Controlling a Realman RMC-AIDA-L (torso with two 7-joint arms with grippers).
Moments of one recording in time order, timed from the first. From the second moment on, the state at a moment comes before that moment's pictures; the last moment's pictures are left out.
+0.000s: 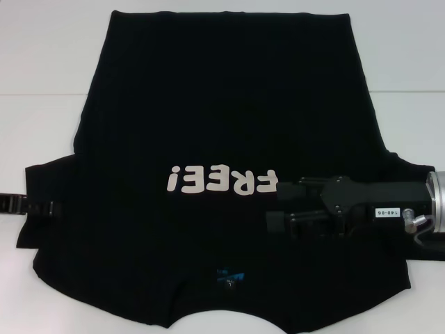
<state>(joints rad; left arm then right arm) -0.63 -1.96 0.38 0.77 2.70 1.38 -2.14 0.61 2.06 -0.88 -0.63 -1.87 -1.62 1.65</state>
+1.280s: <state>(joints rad) -0.65 -1.96 0.41 0.73 2.72 1.30 -2.17 0.59 2.06 -0.87 -0.62 -1.87 -1.62 1.65</state>
